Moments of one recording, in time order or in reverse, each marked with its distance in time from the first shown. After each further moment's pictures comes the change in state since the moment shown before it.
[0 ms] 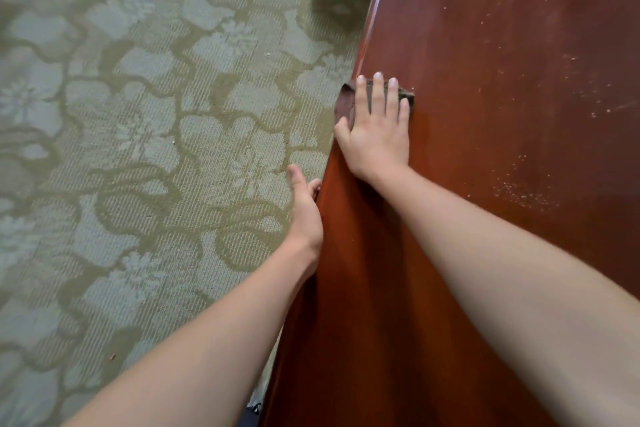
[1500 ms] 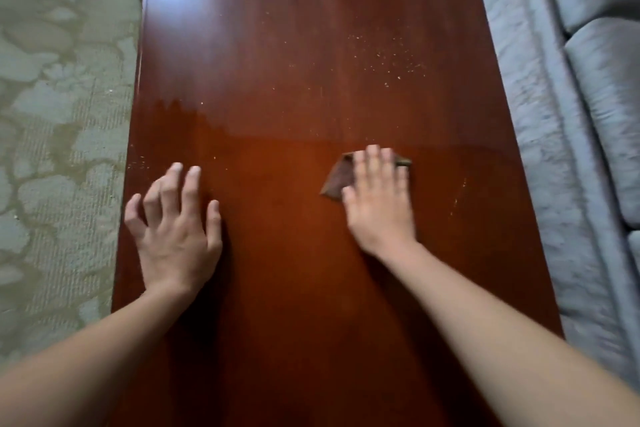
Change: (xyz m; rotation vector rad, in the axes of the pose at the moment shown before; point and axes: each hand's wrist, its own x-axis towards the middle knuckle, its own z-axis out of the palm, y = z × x) left_hand -0.009 -0.033 0.081 1.593 0.341 1.051; right_hand -0.141 0.279 -0.012 -0.042 -0.105 0.265
